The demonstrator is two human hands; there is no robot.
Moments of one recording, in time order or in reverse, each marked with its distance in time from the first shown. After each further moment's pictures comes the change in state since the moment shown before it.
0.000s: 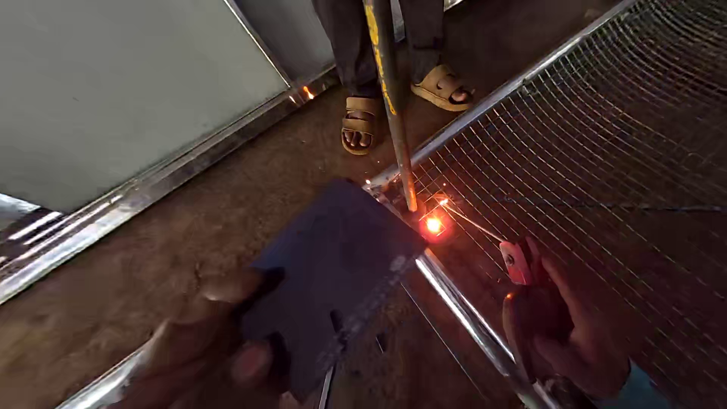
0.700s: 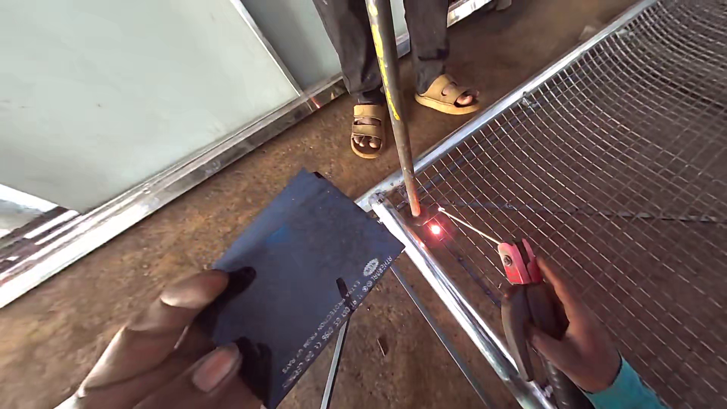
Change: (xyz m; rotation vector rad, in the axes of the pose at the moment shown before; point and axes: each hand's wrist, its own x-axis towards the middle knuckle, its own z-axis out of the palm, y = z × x) left_hand -0.007 0.016 -0.009 -0.067 0.127 0.020; right_hand 0.005 -0.004 0.002 0.122 -0.047 0.167
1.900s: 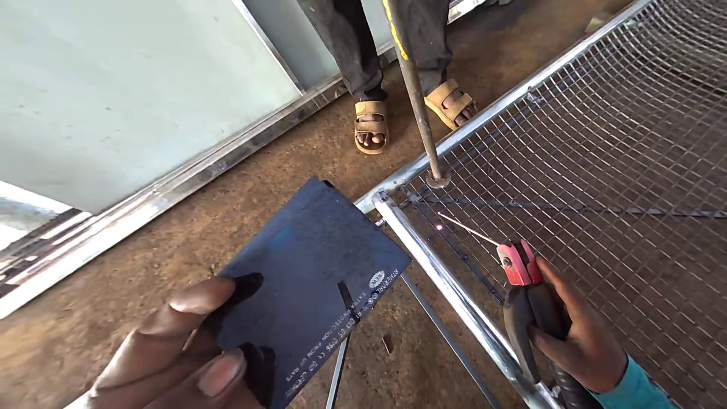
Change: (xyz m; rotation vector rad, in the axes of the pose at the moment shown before) left_hand 0.000 -0.001 -0.005 0.009 -0.066 -0.004; right_hand -0.001 0.005 0.002 -0.002 -0.036 -0.032
